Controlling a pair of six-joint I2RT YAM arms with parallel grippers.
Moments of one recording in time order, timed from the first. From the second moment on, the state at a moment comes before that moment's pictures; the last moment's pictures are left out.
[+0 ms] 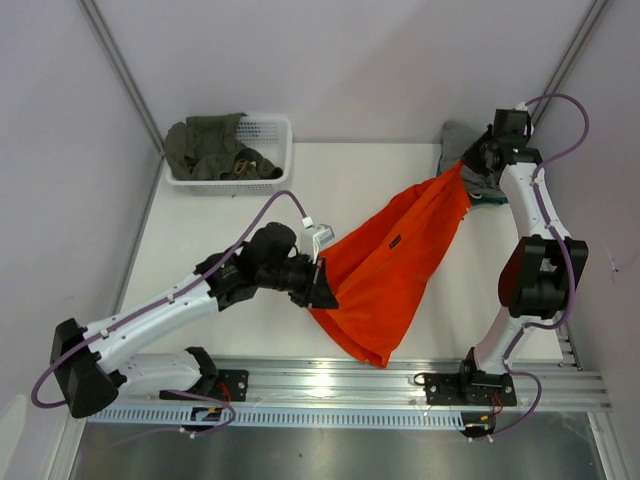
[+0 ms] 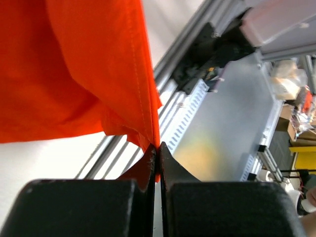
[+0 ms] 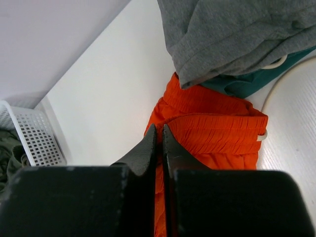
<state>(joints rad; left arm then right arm) -0.91 1.10 0.95 -0.46 0.44 -0.57 -0.07 1.81 1.69 -0.53 -0.02 0.66</state>
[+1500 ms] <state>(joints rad) -0.21 1.64 1.07 -0.57 0.55 -0.29 0.03 2.28 1.96 -0.36 0.00 0.76</state>
